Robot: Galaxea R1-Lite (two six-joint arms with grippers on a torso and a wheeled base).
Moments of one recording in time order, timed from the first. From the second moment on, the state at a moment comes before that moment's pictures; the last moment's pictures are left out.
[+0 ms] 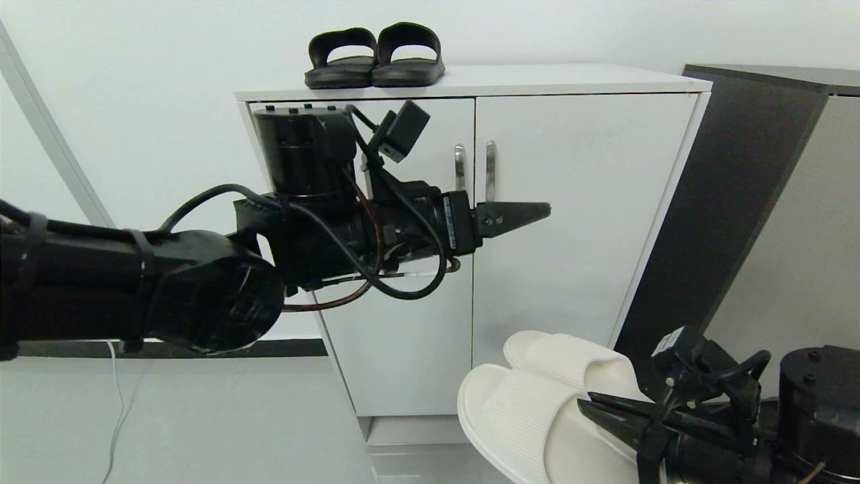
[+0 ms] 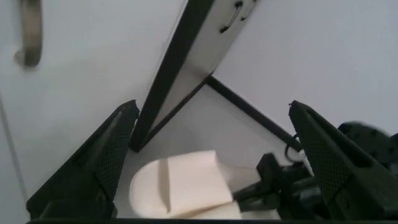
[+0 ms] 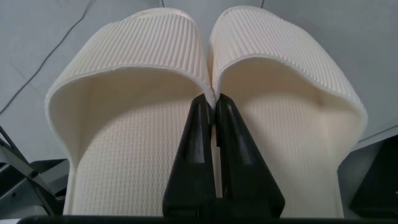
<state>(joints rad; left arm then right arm) -0.61 1.79 -1.21 -0.60 -0.53 -0.36 0.75 1.52 -0.28 -0.93 0.01 -0.01</state>
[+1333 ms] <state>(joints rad) -0.54 2.05 -1.68 -0.42 -0.44 -0.43 0.75 1.52 -0.28 -0.93 0.01 -0.01</state>
